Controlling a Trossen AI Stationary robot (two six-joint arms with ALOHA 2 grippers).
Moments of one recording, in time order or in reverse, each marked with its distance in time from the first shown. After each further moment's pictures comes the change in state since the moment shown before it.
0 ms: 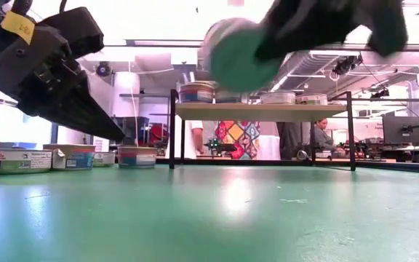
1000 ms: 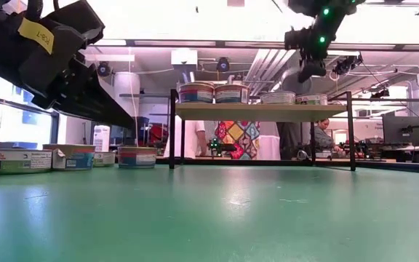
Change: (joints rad) left arm 0.002 0.000 0.001 0.014 -0.149 -0.001; right arm -1.222 -0.478 -0.001 -0.310 -0.255 -0.463
